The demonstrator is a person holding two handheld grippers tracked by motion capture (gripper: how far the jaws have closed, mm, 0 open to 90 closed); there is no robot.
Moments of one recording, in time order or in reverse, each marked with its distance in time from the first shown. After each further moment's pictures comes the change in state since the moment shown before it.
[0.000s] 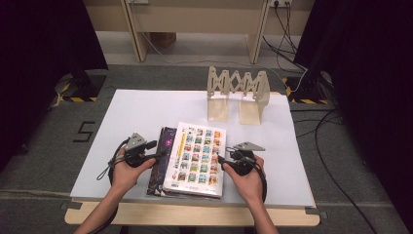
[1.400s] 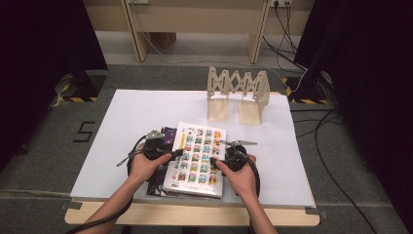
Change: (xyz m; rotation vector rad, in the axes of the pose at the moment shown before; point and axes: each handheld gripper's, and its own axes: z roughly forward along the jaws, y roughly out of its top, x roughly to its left) left arm -0.008 0.004 0.050 0.122 -0.097 -0.131; right arm 0.004 0.005 0.025 0.127 0.051 0.133
